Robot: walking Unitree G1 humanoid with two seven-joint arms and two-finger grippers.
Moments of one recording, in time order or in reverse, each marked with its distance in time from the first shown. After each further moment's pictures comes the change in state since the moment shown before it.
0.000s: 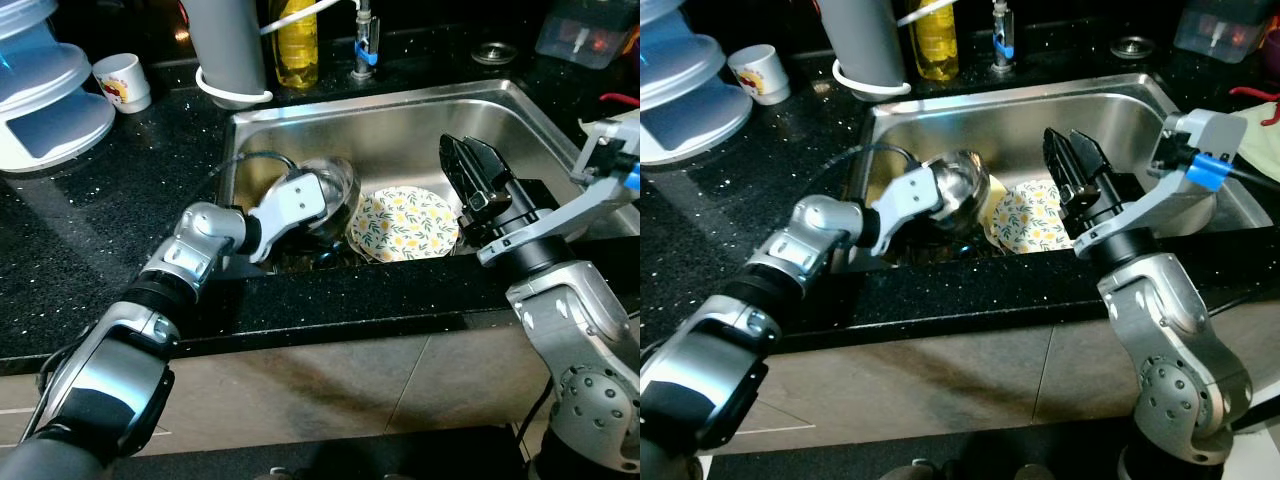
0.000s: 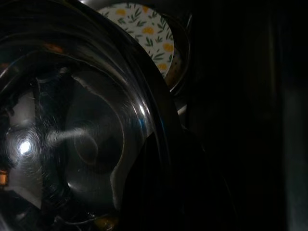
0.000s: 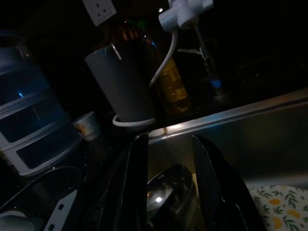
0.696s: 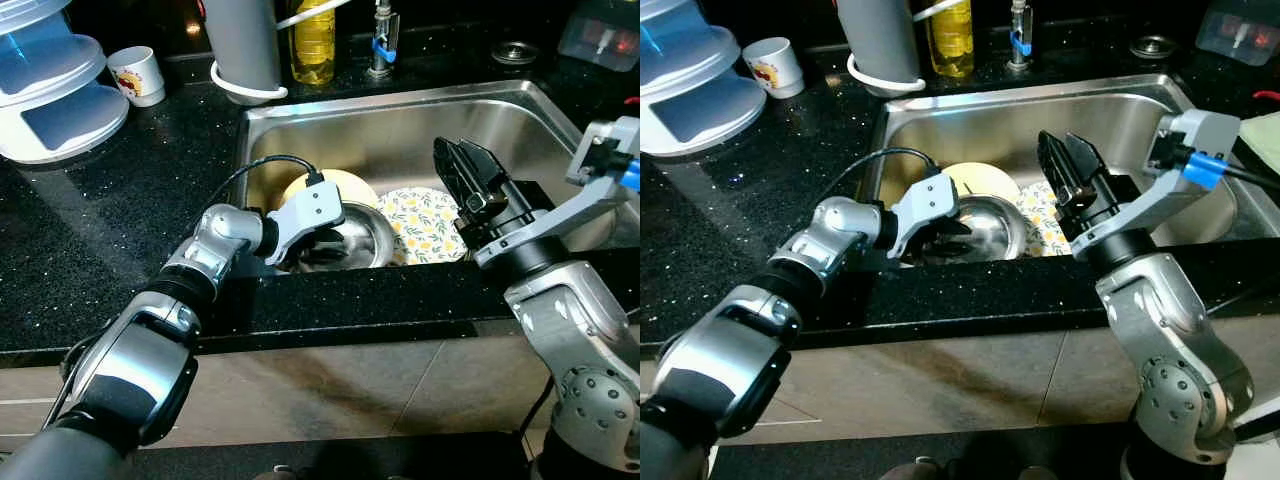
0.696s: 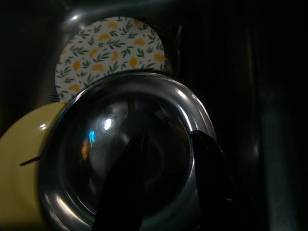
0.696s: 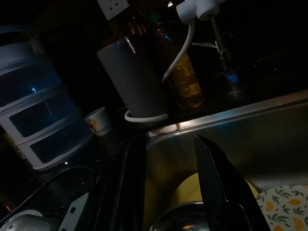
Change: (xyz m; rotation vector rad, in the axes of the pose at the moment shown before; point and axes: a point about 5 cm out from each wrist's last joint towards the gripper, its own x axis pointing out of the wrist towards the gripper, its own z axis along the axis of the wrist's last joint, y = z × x) left arm 0.014 -0.004 0.003 0.029 -0.047 -0.037; right arm 0.000 0.002 0.000 0.015 0.010 0.011
